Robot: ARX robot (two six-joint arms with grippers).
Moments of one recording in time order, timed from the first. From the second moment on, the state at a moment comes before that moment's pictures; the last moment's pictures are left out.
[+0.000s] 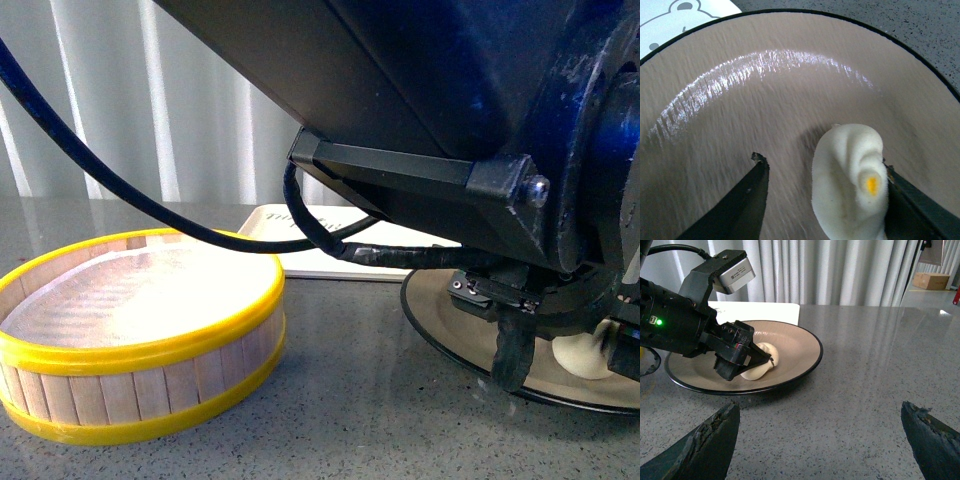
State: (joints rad) left arm -0.80 2.10 1.61 -0.03 -0.07 0.02; right arm 0.00 0.00 0.01 0.00 0.00 -0.01
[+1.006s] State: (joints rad) left arm -0.78 2.12 1.70 -0.15 -0.05 -0.11; right arm 0.00 0.00 0.01 0.00 0.00 -0.01
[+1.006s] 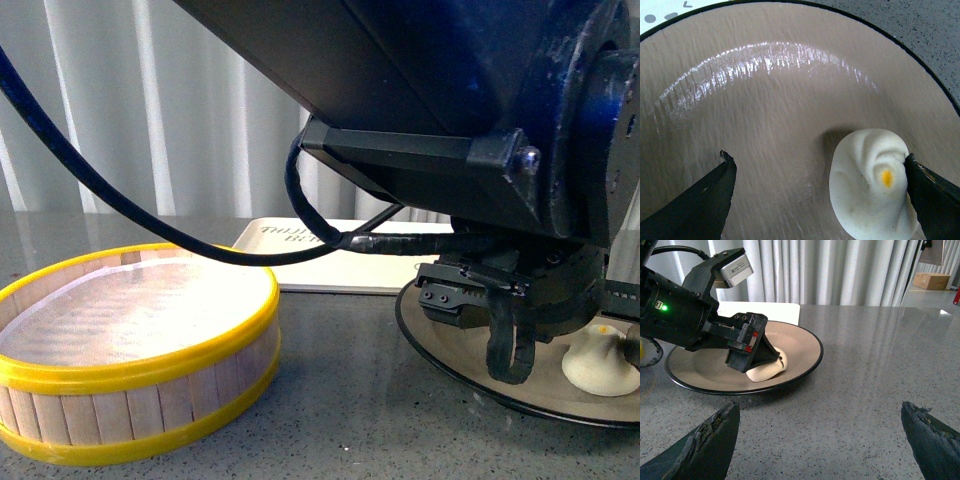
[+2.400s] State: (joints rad) left arm -0.40 1.66 1.01 0.67 -0.36 -0.03; right arm 0.00 0.00 0.01 0.00 0.00 -0.01
